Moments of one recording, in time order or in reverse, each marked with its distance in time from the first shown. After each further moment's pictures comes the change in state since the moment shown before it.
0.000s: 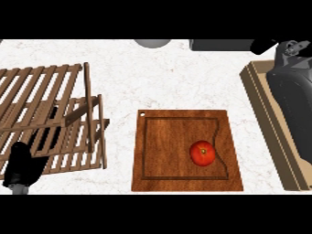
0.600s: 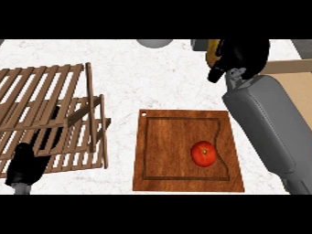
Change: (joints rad) left arm -0.011 -0.006 -0.007 0.010 -0.004 0.002 -0.011; right arm 0.059 0.129 0.134 0.125 -0.137 -0.042 -0.052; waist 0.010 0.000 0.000
